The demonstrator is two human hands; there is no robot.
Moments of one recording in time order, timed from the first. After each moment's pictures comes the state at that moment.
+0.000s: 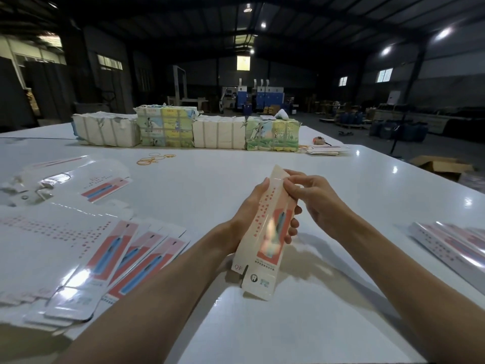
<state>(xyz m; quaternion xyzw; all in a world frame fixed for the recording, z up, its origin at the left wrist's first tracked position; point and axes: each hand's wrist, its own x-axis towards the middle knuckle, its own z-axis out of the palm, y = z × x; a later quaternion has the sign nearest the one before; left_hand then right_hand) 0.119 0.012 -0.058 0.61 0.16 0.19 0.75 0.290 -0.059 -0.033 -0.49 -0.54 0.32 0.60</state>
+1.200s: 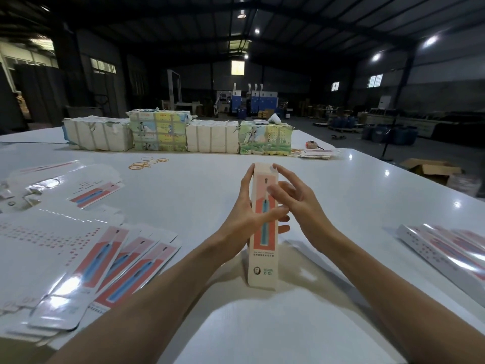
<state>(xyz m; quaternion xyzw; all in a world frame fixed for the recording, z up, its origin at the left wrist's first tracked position) 0.129 0.007 -0.068 0.68 0.15 0.40 0.60 0.268 -0.068 -0.043 -0.50 -0.57 0.24 0.61</state>
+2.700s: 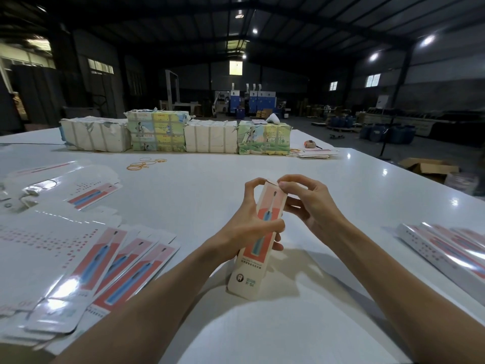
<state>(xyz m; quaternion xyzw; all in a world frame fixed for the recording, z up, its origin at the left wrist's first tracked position) 0.122 0.003 -0.068 0.77 0.18 0.30 0.54 0.287 -0.063 -0.034 -0.49 -0.41 0.34 0.69</state>
